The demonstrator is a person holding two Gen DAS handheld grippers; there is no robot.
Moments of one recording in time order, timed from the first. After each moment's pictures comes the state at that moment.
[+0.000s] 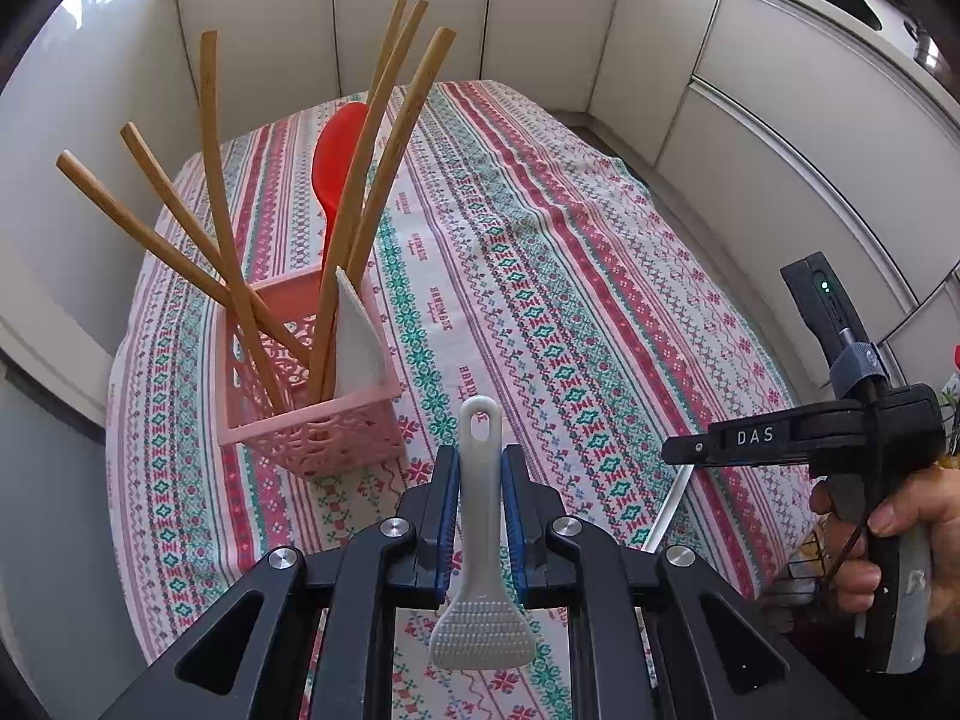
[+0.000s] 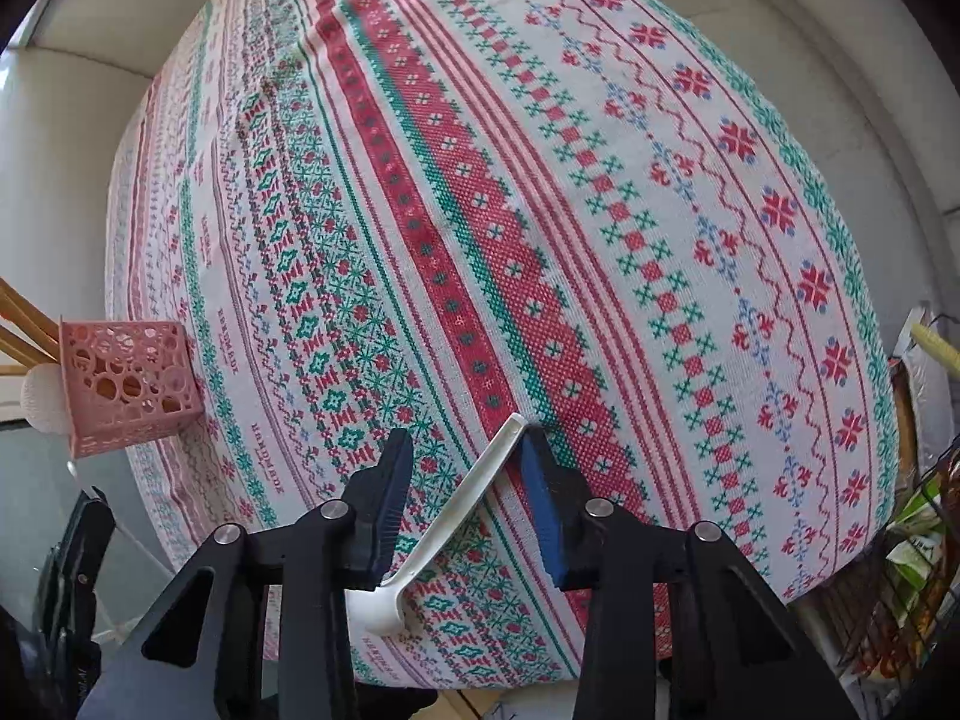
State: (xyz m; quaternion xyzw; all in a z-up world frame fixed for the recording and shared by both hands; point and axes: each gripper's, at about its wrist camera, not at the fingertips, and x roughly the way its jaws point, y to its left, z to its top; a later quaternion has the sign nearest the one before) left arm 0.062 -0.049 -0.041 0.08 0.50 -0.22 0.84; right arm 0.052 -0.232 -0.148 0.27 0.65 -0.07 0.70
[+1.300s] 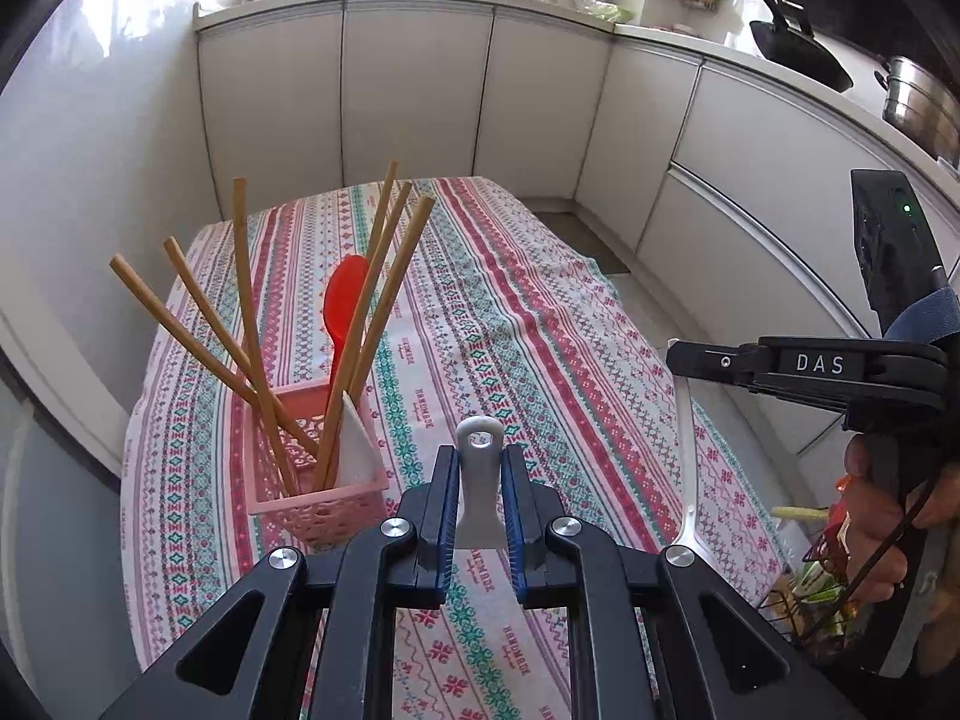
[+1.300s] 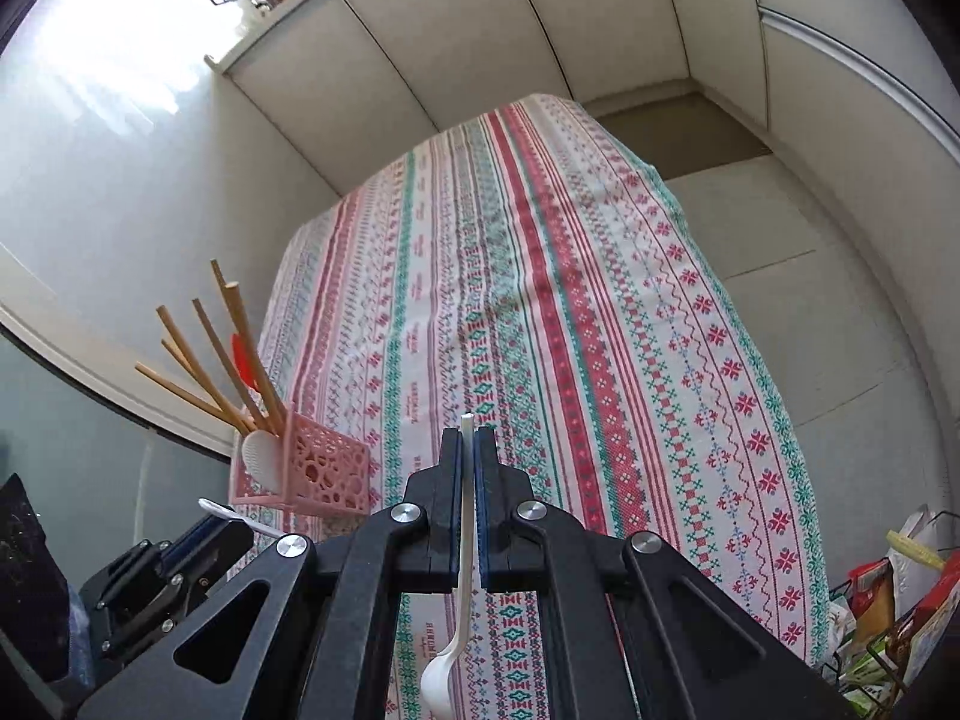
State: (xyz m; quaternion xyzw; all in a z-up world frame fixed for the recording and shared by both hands) left arm 0.048 -0.044 0.015 0.03 0.41 -0.24 0.88; right arm 0.053 -0.230 -0.005 0.24 0.44 0.03 0.86
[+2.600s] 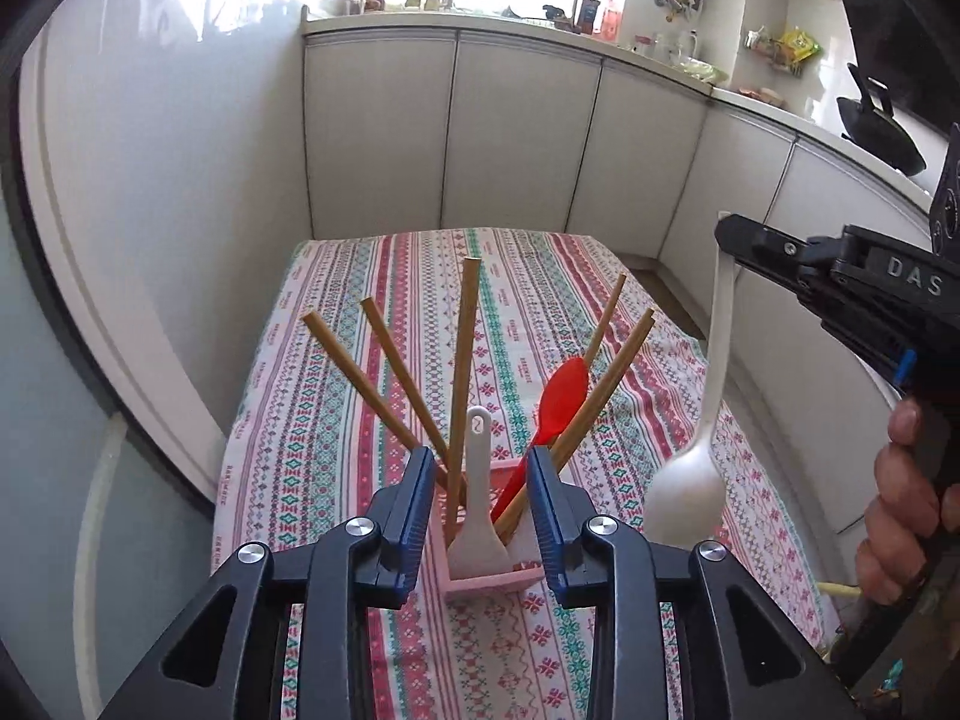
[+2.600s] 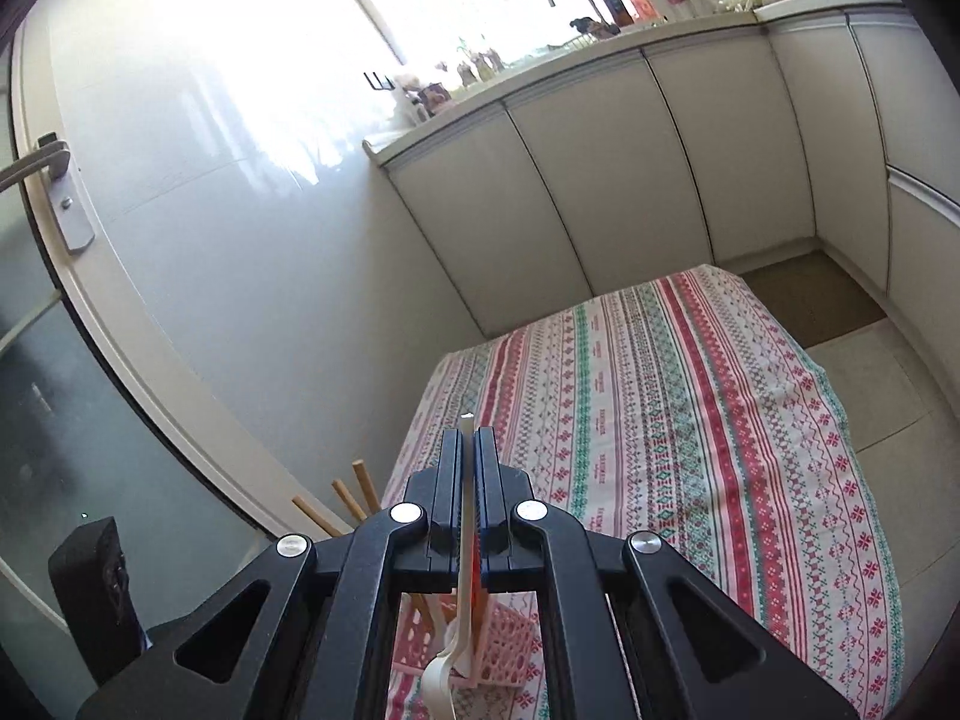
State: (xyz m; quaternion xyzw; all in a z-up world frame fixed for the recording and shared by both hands) left arm 0.095 0.044 0.039 -0.01 0.39 -0.14 0.91; right arm 0.116 -0.137 0.075 0.21 0.26 0.13 0.94
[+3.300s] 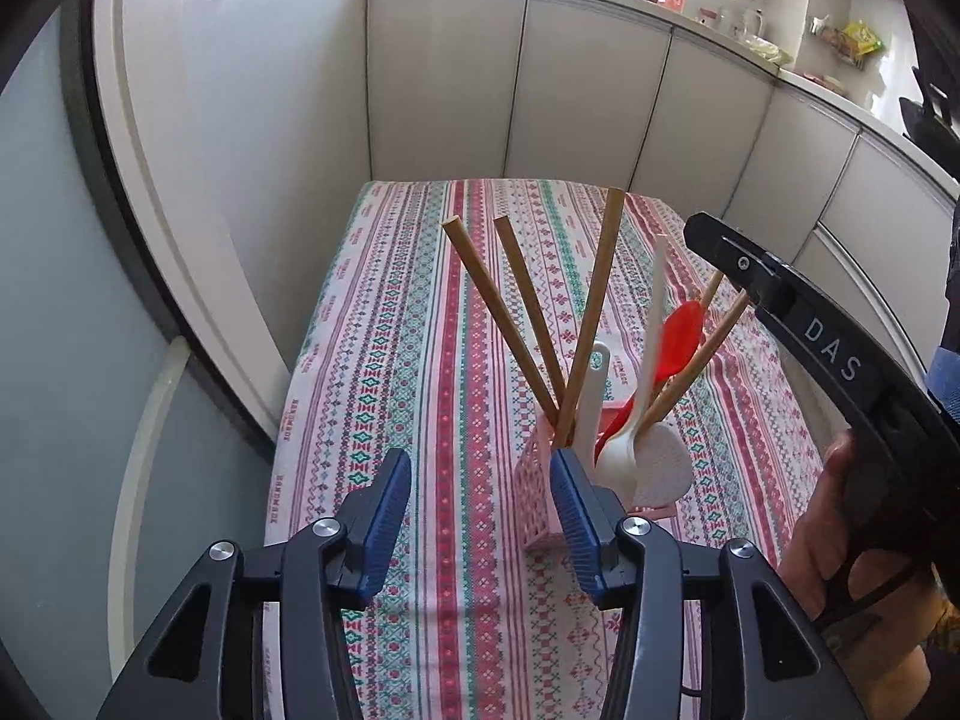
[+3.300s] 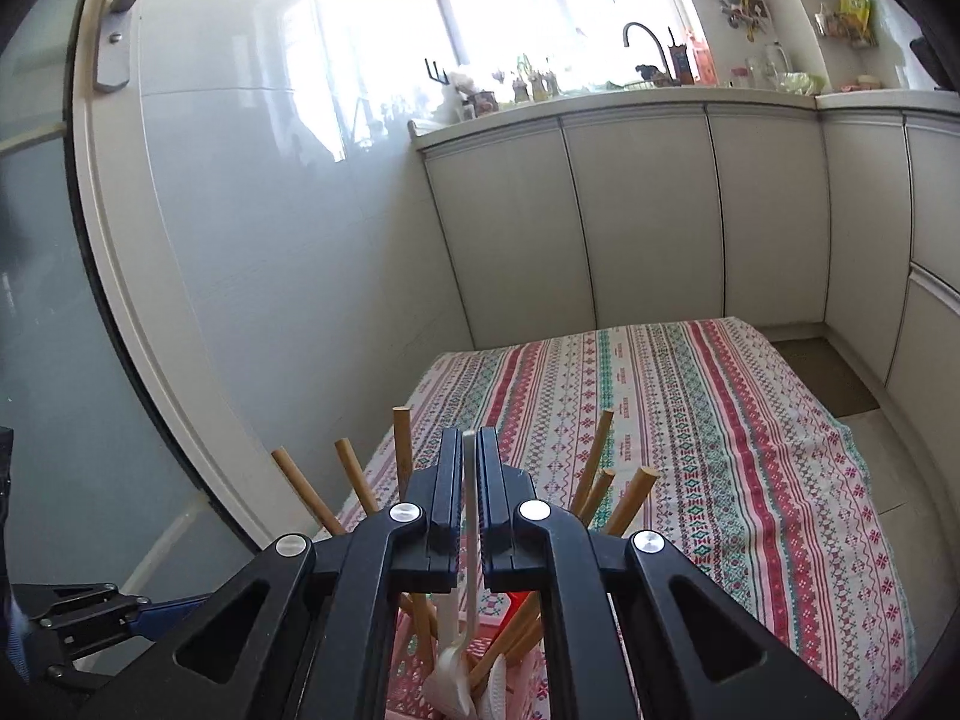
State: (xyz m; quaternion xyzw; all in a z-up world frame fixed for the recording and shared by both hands) left arm 0.099 0.084 0.015 -0.01 0.44 -0.09 0.90; right arm 0.126 -0.052 0.028 0.11 0.23 0.11 0.96
